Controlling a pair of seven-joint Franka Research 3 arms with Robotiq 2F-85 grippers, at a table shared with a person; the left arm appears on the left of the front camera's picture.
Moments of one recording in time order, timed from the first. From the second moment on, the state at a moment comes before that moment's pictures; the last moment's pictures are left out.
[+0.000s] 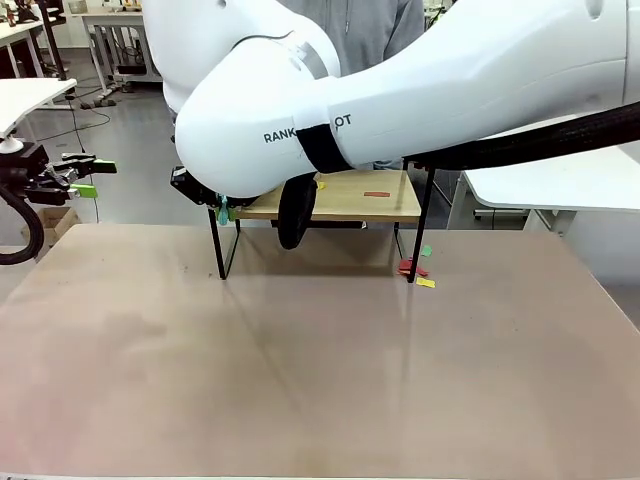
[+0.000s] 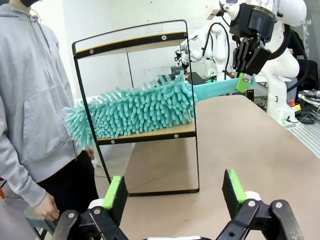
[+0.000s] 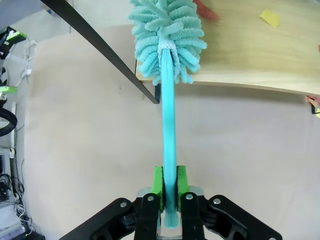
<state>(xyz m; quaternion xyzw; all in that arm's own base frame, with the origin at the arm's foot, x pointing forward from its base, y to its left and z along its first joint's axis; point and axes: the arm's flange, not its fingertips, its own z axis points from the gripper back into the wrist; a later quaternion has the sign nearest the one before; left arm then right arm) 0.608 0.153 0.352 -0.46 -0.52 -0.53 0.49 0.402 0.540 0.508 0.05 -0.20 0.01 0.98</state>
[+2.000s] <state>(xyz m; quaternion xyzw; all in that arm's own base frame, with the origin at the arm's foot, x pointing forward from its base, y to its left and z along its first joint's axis) 0.608 0.153 0.353 -0.46 -0.52 -0.53 0.49 0.359 0.262 0.476 0.04 -0.22 -0.10 0.97</state>
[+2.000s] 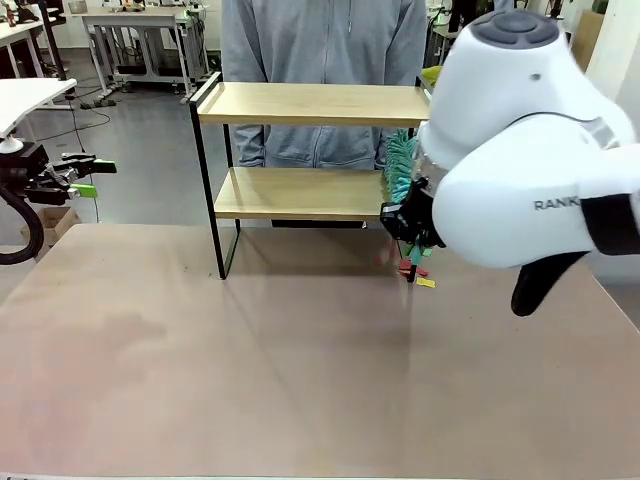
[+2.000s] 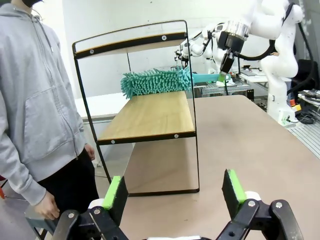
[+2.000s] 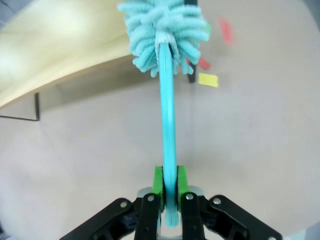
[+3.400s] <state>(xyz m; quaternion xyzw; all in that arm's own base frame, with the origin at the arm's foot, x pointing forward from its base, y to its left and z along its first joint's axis) 0.608 0.153 0.353 -0.46 -0.52 -0.53 0.49 0.335 0.269 0.512 0.09 -0.27 0.03 0.96</state>
